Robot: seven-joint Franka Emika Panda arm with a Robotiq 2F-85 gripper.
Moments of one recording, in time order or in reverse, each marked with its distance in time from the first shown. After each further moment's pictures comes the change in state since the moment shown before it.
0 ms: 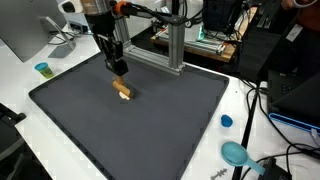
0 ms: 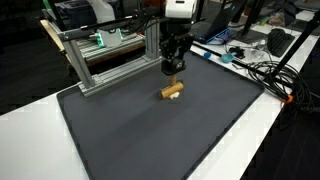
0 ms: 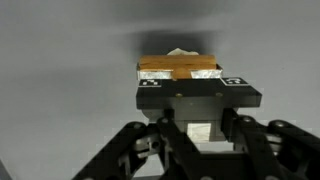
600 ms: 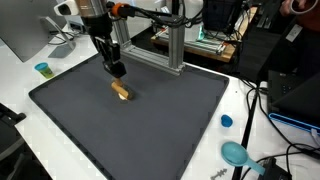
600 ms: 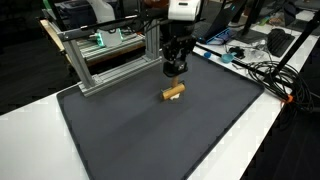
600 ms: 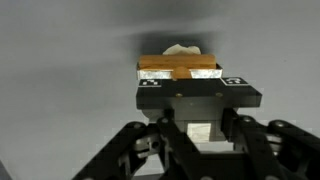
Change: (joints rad) arm 0.000 0.040 0.000 0.056 0.001 -0.022 0.022
